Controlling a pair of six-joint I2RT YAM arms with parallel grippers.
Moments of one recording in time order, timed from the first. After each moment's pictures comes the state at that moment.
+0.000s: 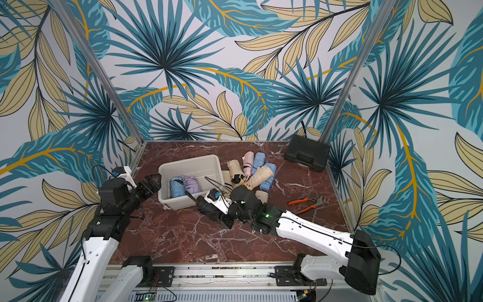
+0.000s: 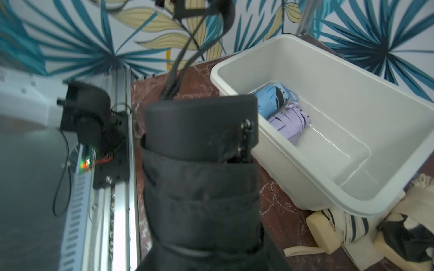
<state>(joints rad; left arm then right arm) 0.06 0.76 0.77 -0.46 0.15 -0.66 0.96 1.25 0.96 -0.18 -0.18 0.02</state>
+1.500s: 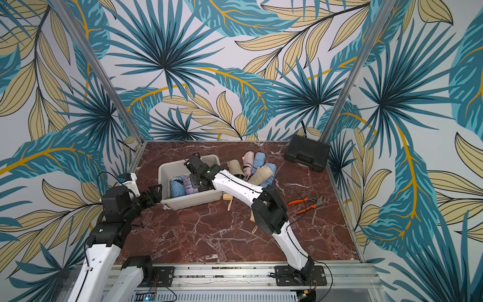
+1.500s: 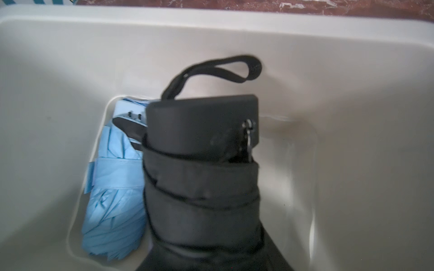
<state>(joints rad) 0.07 0.67 0.66 -0.49 0.13 -0.44 0.88 2.25 2.02 -0.67 0.25 0.44</state>
